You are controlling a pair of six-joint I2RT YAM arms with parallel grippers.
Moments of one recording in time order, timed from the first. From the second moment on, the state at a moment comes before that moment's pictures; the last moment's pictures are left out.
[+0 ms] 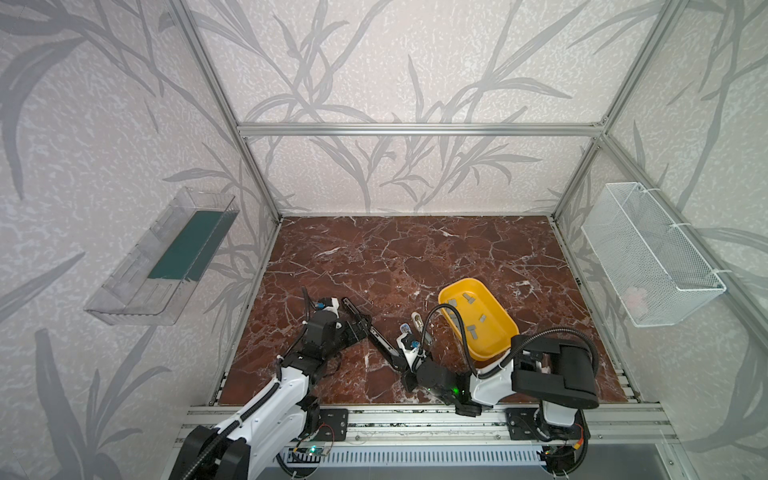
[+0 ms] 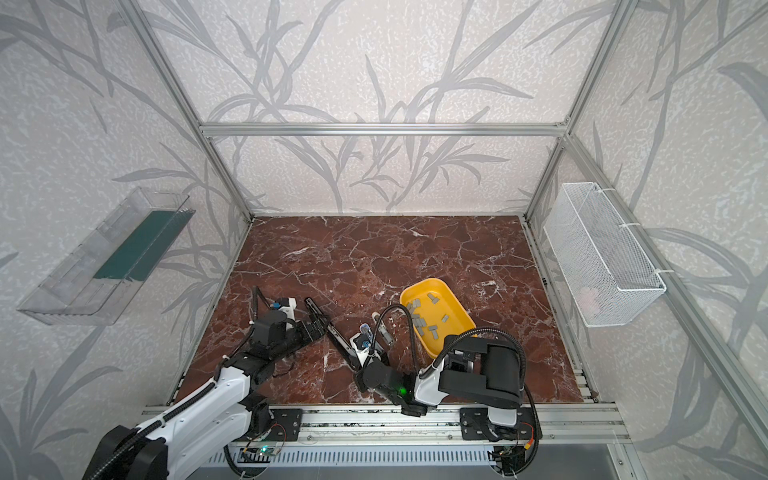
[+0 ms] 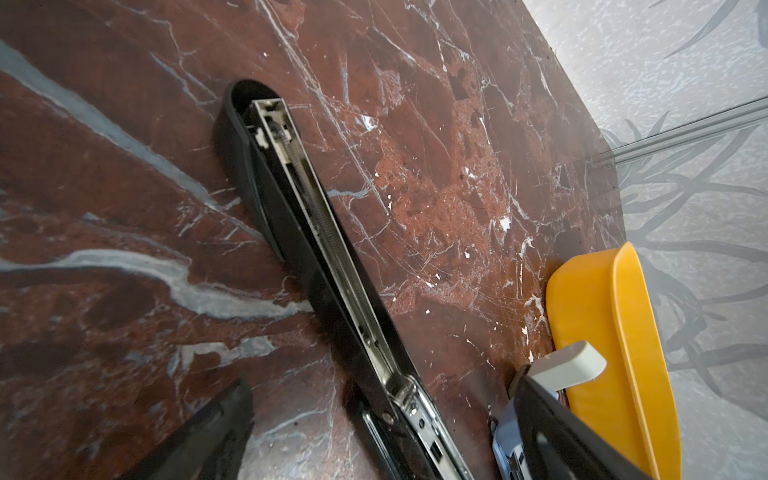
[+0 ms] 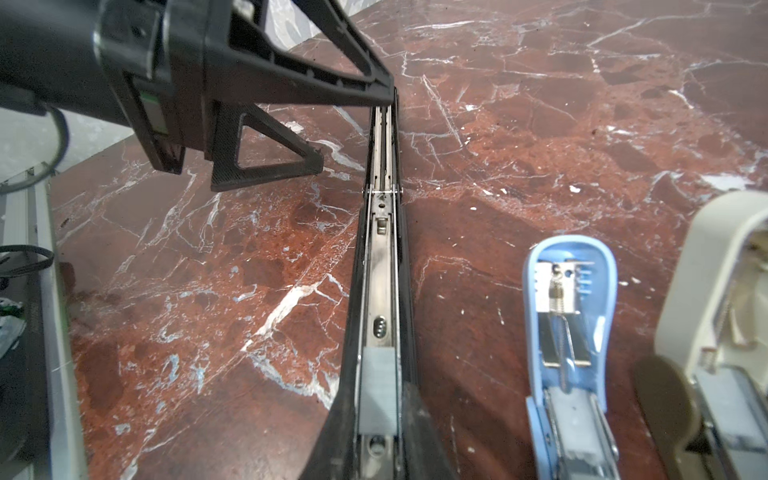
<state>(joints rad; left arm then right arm) -0.29 0.90 0.19 0.07 0.18 -0.79 1.35 1.82 0.52 0.85 0.45 0.46</state>
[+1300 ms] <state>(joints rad) -0.19 1.28 0.30 0.35 0.09 -0.75 1.38 1.83 0.50 0.90 0.36 0.49</state>
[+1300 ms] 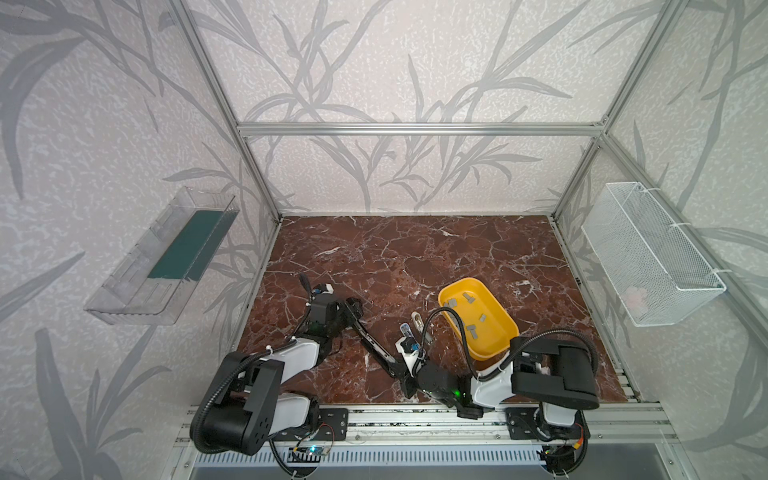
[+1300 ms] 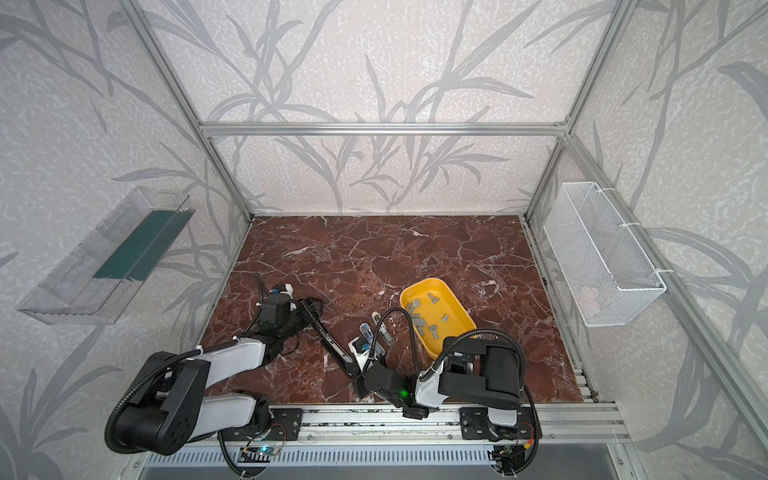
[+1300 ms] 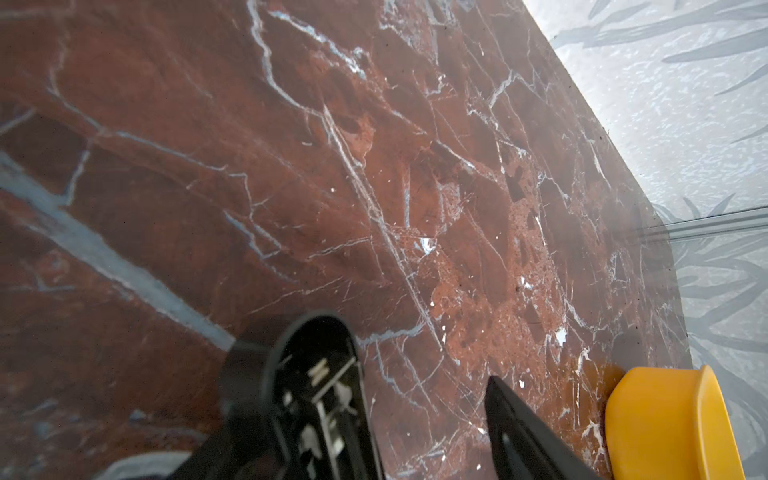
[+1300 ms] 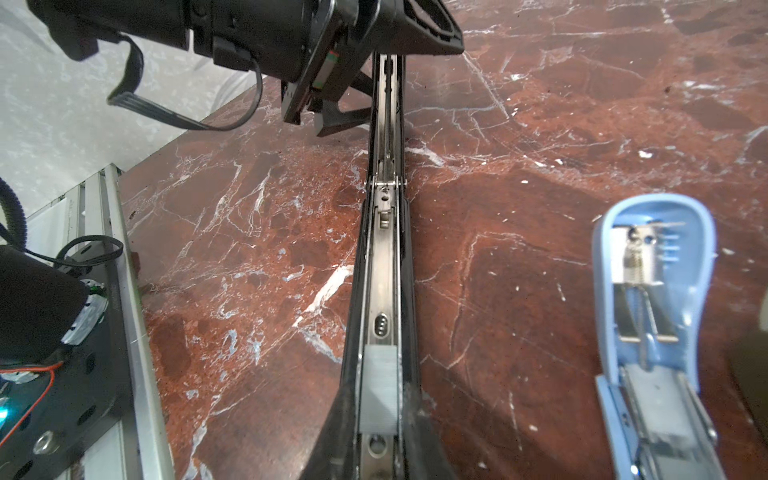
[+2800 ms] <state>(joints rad) -0.62 1.04 0.18 0.55 0.15 -0.28 1.38 1.90 0.52 0.99 0.39 0.40</state>
